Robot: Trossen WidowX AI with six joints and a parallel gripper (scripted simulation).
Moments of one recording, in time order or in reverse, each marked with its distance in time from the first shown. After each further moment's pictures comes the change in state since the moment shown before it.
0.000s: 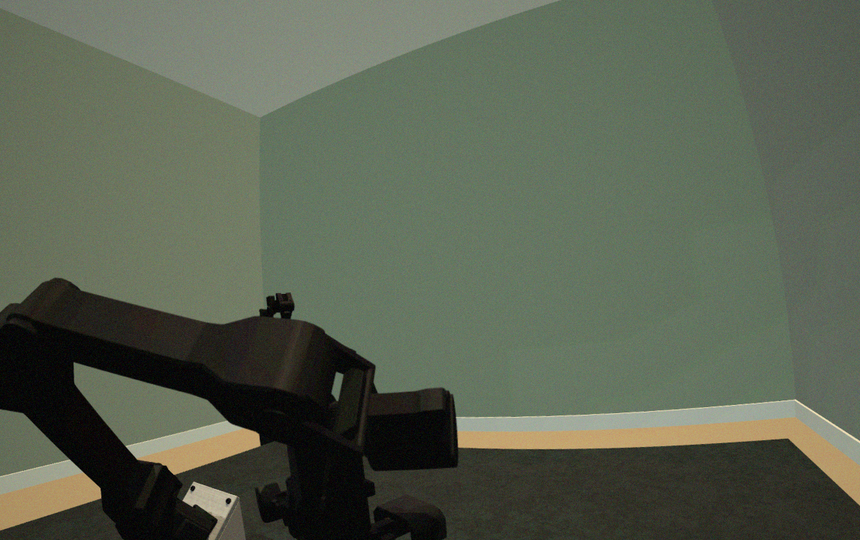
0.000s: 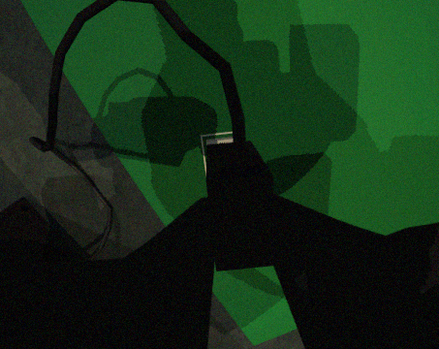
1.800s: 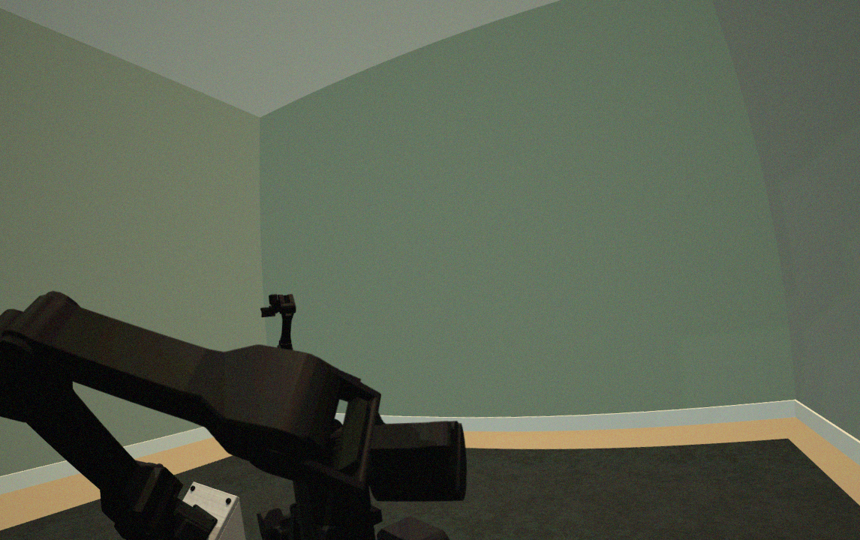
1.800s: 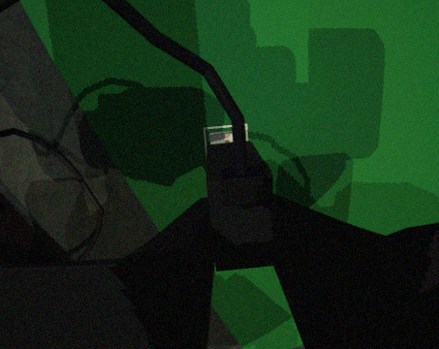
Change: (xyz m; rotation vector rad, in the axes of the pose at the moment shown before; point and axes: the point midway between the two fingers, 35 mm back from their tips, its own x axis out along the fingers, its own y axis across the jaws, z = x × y) arm 0.020 0.002 -0.008 -0.030 0.000 0.002
